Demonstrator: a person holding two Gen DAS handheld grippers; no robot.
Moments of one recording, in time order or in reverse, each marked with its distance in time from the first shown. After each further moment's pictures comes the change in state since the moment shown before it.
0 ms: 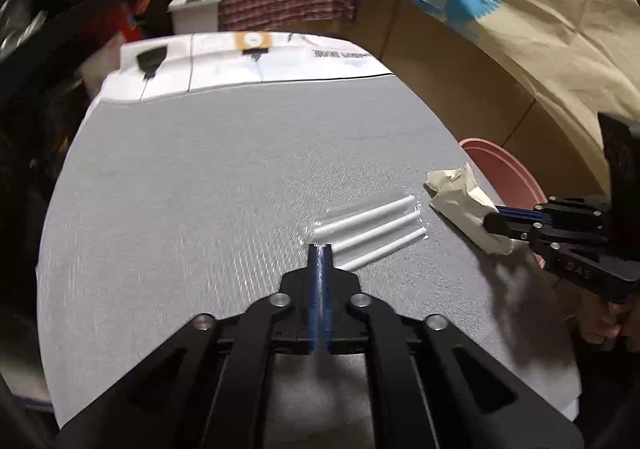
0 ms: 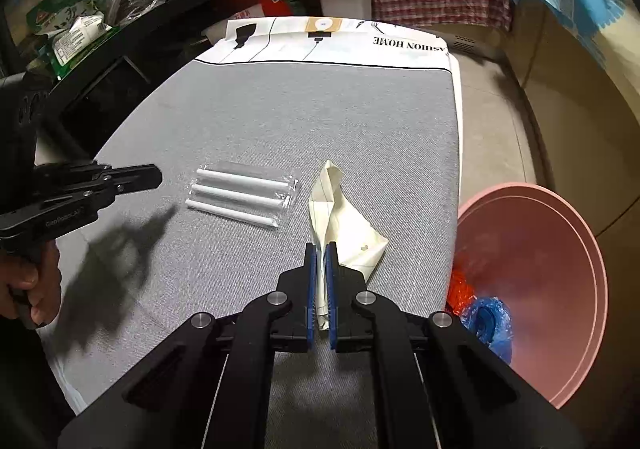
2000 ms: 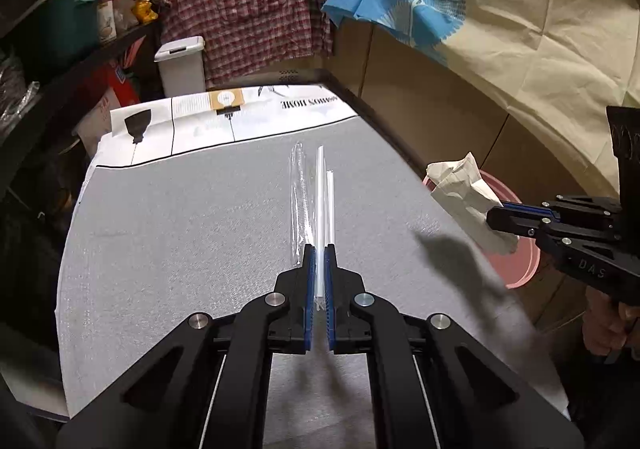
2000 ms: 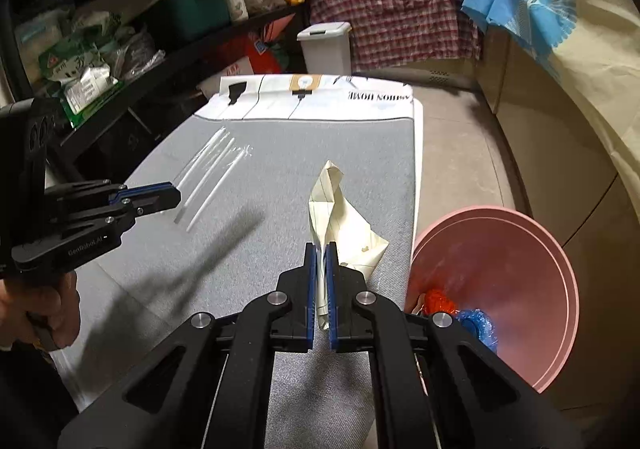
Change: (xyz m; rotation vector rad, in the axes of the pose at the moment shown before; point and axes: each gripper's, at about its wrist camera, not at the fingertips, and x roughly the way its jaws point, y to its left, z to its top) left arm -0.036 -0.042 0.019 0.056 -0.123 0.009; right arm -0.067 -0.014 -0.002 0.076 -0.185 -0.021
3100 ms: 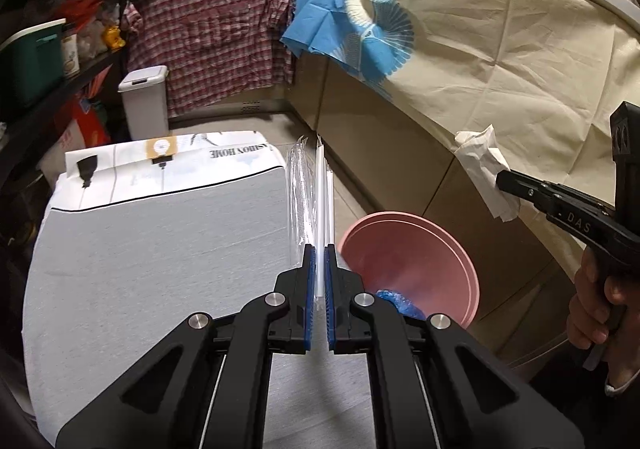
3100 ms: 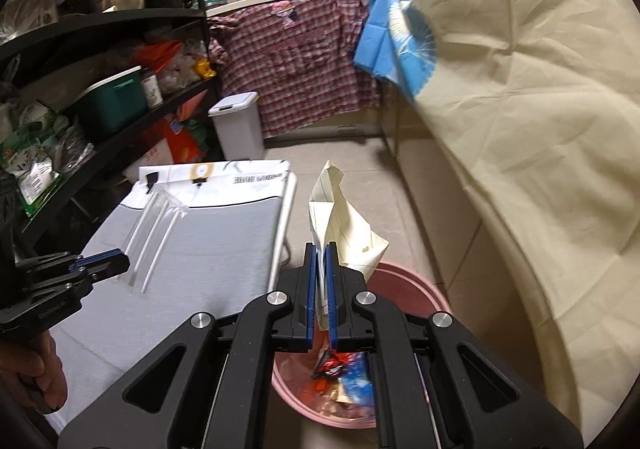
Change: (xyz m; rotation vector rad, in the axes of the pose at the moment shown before) left arm -0.007 -0.085 0.041 0.009 -0.087 -0.105; right arm -0.094 -0.102 0.021 0.147 -0.209 -0.248
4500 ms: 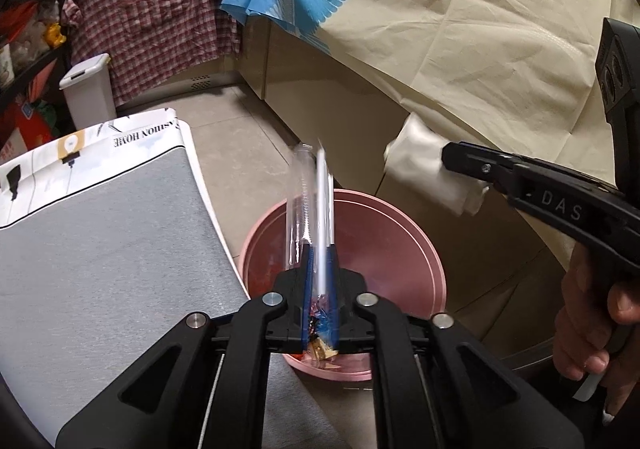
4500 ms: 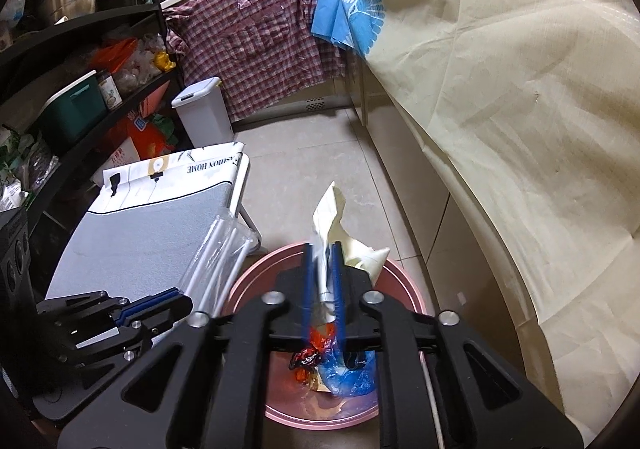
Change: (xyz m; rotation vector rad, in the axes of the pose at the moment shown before) left arm 0.086 -0.092 0.001 0.074 0.120 -0.082; right arm 0.038 -0.049 -0.005 0.098 0.106 -0.066
